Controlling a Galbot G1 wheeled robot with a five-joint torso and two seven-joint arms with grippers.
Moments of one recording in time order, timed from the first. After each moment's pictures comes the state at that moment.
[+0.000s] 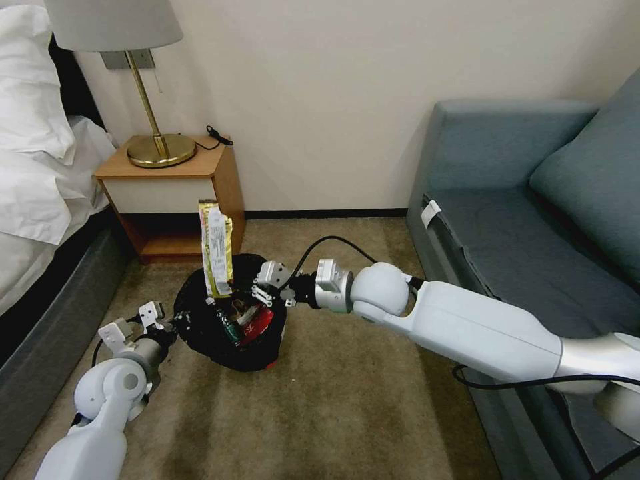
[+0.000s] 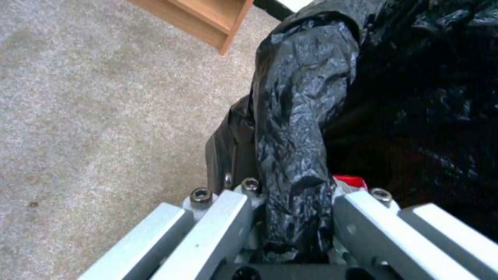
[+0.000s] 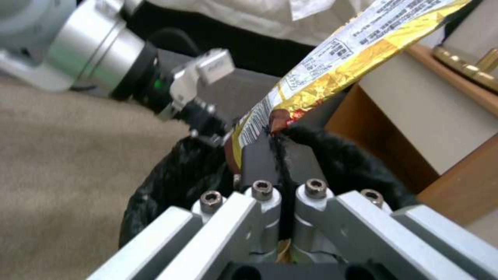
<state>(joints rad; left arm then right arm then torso) 1.25 -1.16 -0.68 -1.79 -0.98 0.52 -0.18 -0.16 1.02 -0.79 1.68 0.59 -0.10 -0.31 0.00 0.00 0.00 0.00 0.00</state>
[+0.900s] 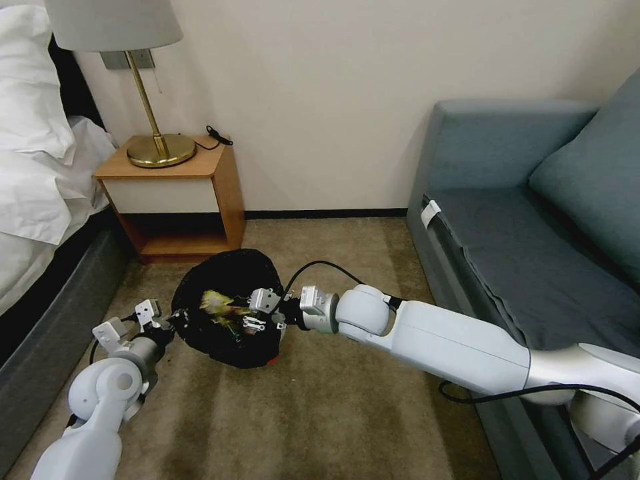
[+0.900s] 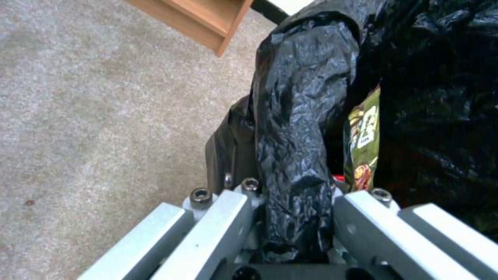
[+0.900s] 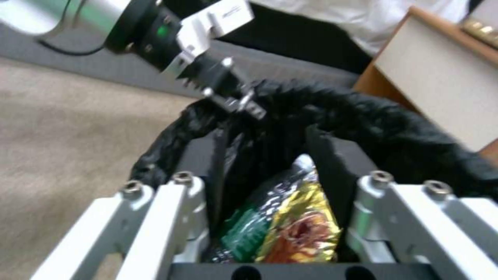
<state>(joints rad) 1.26 -1.16 -0.69 -1.81 -1.00 0.52 -0.18 -0.20 1.07 -0.82 1.61 0.55 -0.09 -0.30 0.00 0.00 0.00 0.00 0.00</state>
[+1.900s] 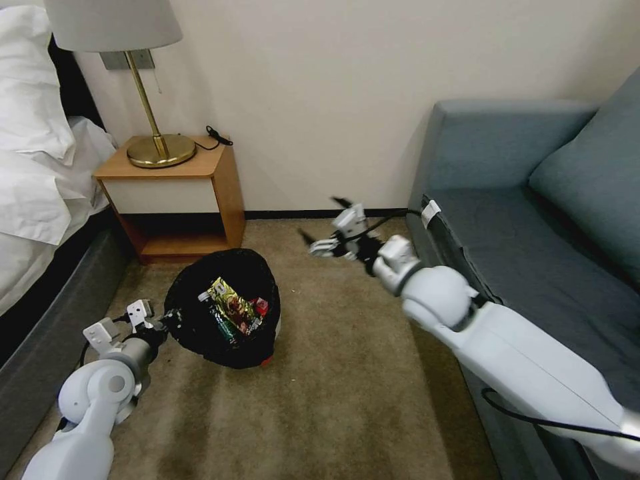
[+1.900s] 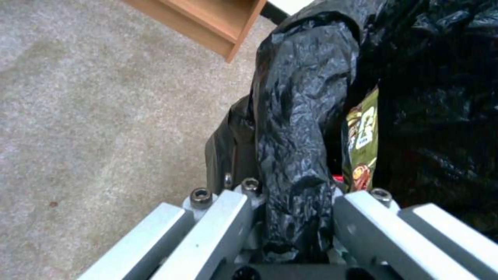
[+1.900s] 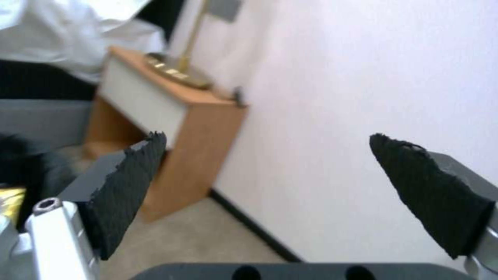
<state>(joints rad) 1.29 -1.15 -0.72 -1.83 -1.00 0.52 -0.19 -0.63 0.86 -0.10 1.98 0.38 -0.24 0.07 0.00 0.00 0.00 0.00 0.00</state>
